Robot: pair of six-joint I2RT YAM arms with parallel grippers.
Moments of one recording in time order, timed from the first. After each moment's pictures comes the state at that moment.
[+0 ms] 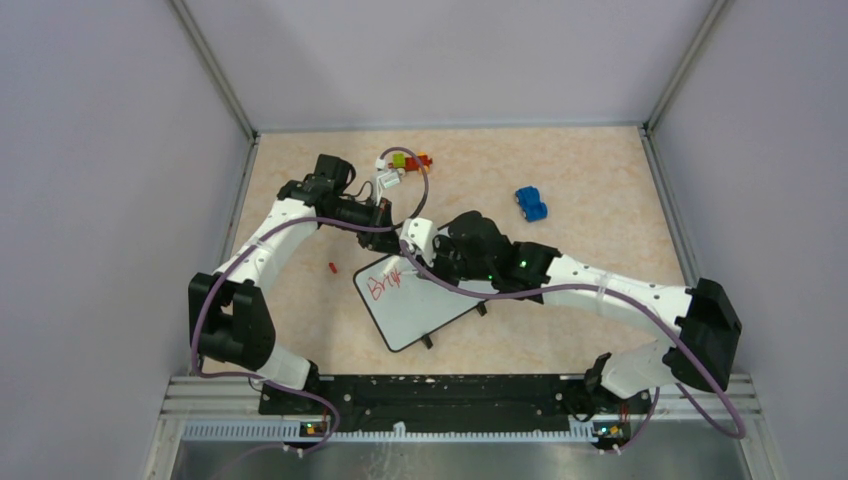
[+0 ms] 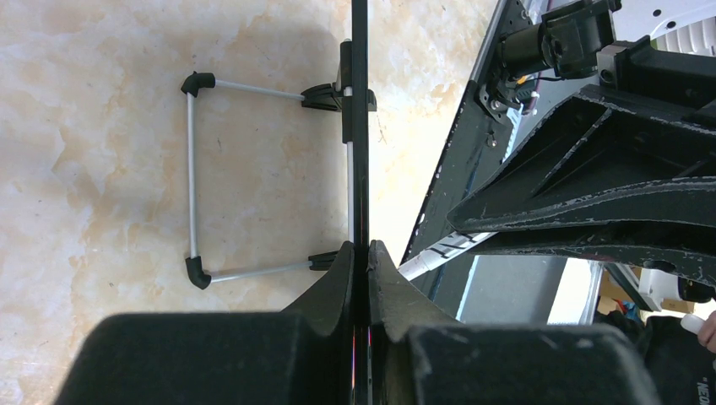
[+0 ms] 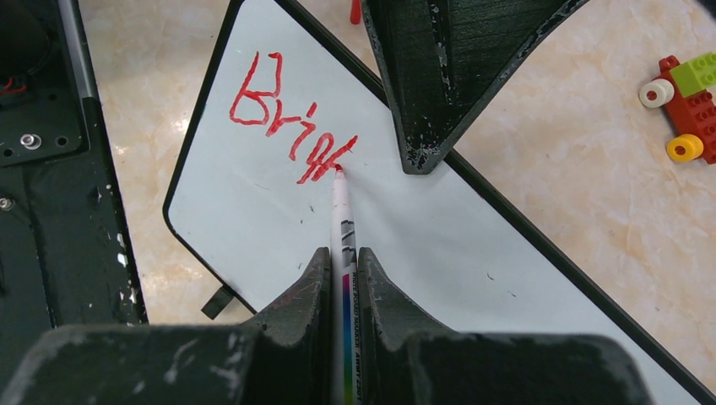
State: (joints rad) left arm -0.26 1.51 1.24 -0.85 1.00 0.24; right arm 1.04 1.38 1.10 -0.25 -0.13 -0.27
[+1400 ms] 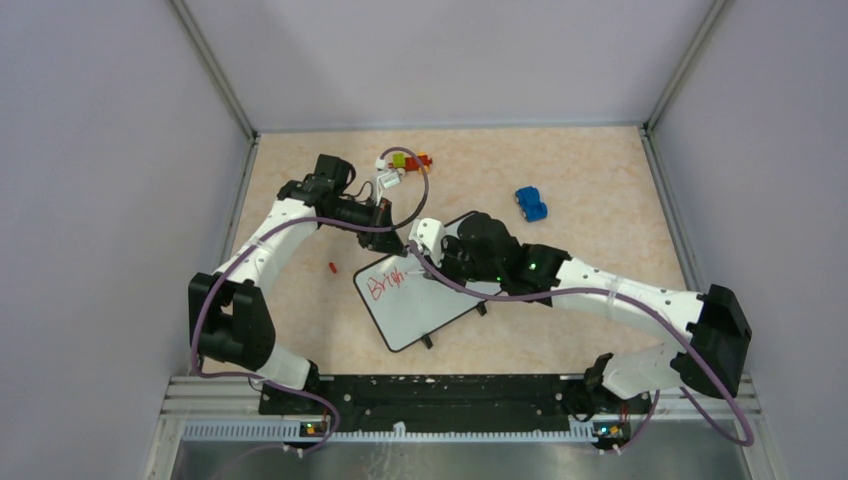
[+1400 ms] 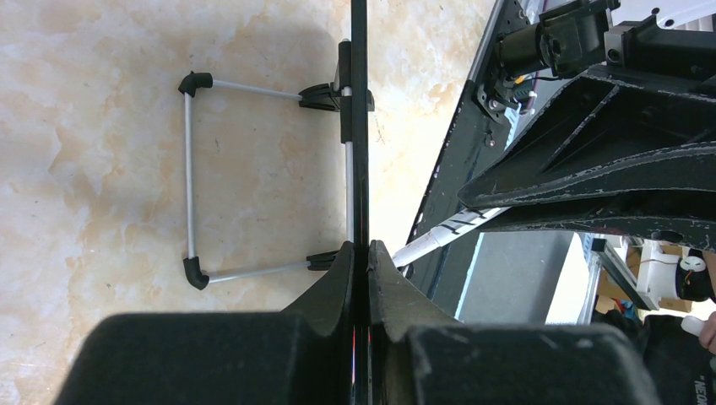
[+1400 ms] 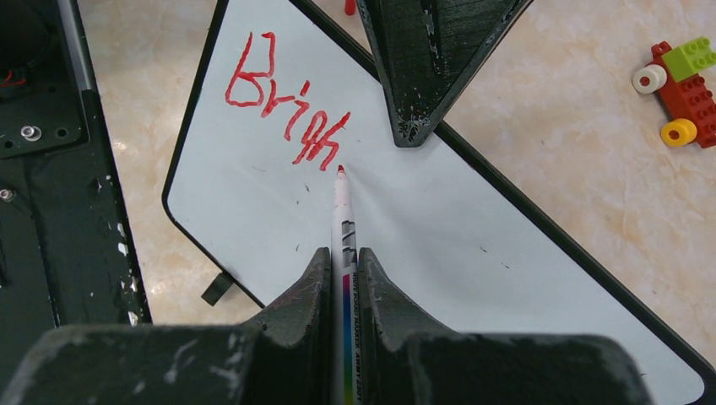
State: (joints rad) left arm -0.26 1.51 1.24 -0.85 1.00 0.24; right arm 1.02 1.33 1.06 -0.26 -0.13 -0.26
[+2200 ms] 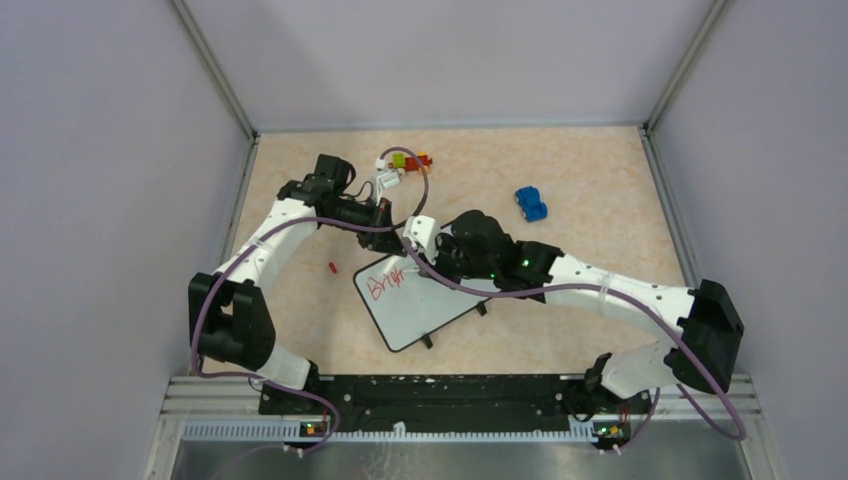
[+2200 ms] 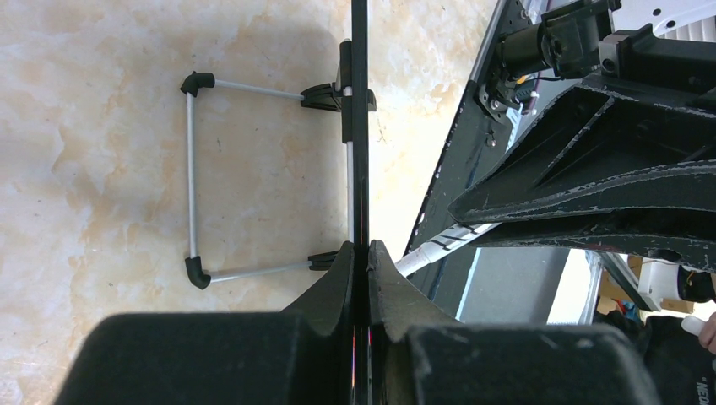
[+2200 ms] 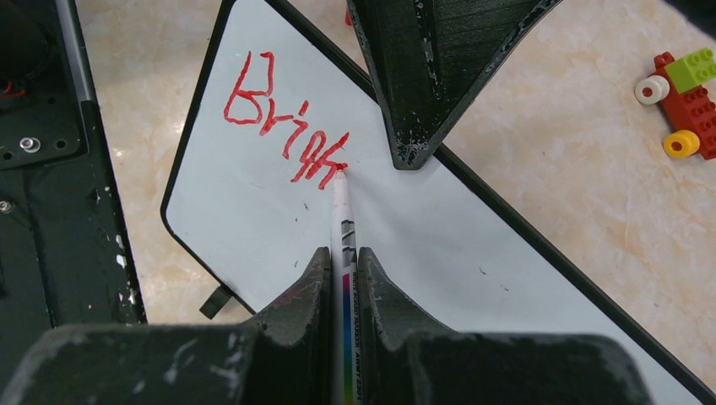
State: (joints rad) left arm -0.26 1.51 1.24 -0.85 1.00 0.24; right arm 1.02 1.37 1.09 -0.25 -0.14 -0.26
